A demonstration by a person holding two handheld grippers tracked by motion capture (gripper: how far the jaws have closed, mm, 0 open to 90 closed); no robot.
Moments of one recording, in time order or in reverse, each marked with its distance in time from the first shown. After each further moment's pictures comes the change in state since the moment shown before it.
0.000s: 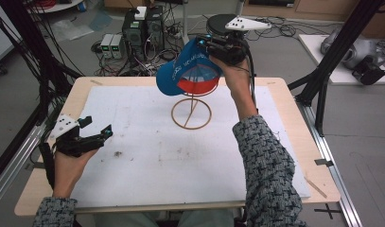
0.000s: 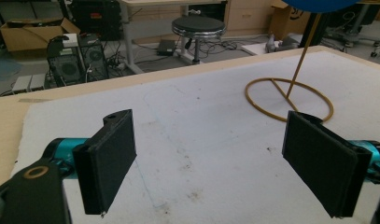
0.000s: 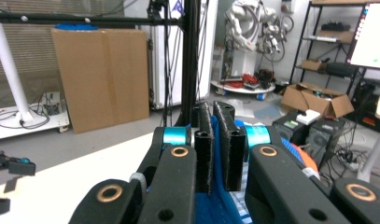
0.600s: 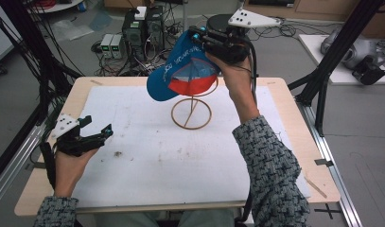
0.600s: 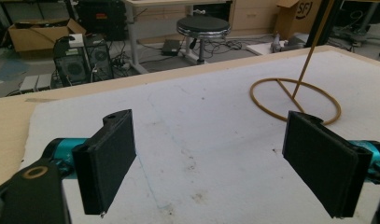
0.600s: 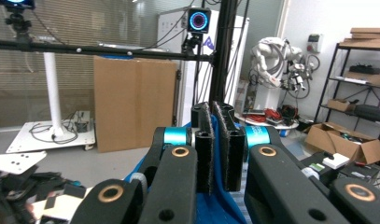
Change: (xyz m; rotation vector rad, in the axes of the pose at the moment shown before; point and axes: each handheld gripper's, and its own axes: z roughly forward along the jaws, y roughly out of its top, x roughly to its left) left arm 0.000 0.000 0.002 0.001 0.023 0.003; right arm 0.038 0.035 -0.019 -0.139 0.110 -0.059
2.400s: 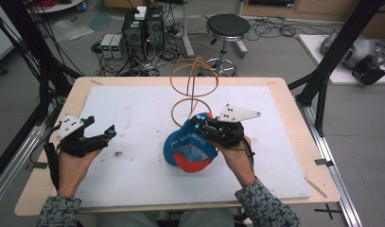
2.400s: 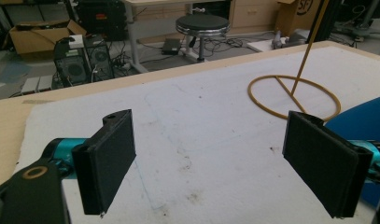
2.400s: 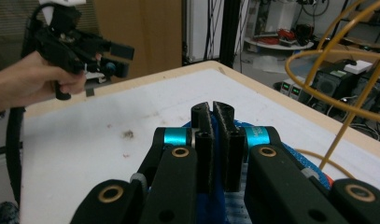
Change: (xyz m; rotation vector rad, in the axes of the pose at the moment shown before) left arm -0.009 0.001 0.003 -0.001 0.005 0.017; right arm 0.096 -0.151 -0.062 0.277 -0.001 0.076
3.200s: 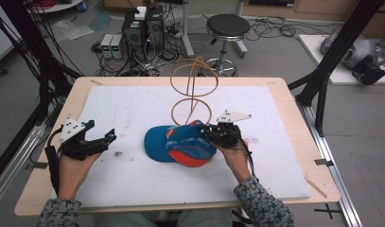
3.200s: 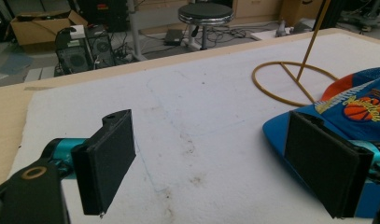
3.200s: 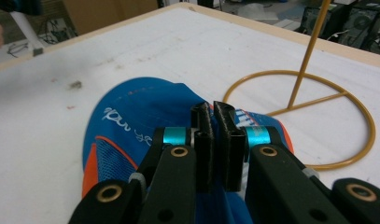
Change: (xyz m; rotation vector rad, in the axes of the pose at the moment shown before) left arm 0.000 -0.011 0.001 0.041 0.008 0.004; right arm -0.043 -0.069 0.028 0.153 -0.066 0.134
